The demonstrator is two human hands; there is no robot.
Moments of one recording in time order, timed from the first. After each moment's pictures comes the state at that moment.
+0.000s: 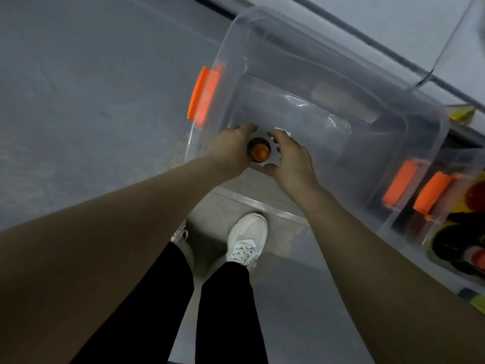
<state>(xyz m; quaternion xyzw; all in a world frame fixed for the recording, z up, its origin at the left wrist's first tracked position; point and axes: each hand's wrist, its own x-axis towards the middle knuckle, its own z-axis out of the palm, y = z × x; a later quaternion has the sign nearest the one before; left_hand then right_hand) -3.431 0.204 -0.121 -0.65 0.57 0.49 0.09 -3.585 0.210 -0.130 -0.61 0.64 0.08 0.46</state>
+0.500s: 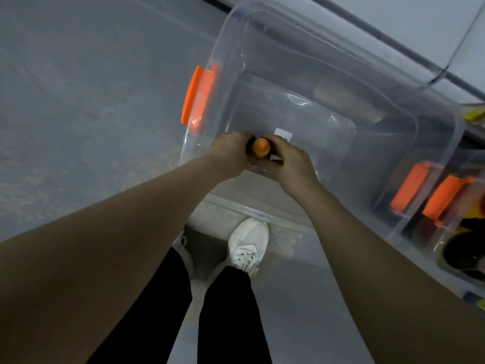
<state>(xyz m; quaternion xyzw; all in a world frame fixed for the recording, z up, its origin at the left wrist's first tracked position) -3.432 0.196 -0.148 -0.63 0.55 0.53 0.11 -3.593 0.209 -0.160 -0.57 0.62 0.00 0.54</state>
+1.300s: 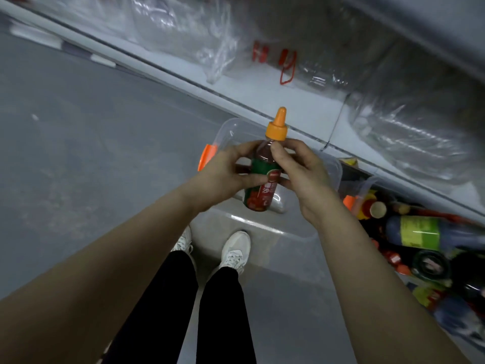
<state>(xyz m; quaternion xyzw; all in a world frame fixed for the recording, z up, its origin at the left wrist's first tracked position) -3.406 0.170 0.124 -0.54 0.38 0.71 -0.24 -3.578 0.152 0.128 -0.36 0.65 -0.23 0.63</state>
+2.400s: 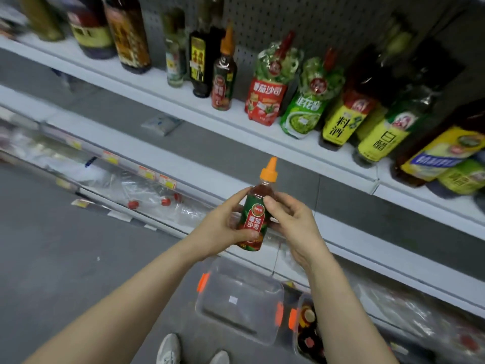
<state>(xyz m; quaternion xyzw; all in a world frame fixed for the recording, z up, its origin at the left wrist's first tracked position) -3.379 0.190 0.585 -0.48 0.51 0.59 -0.39 -3.553 0.158 0.607 -0.46 0.52 -0.39 0.61</state>
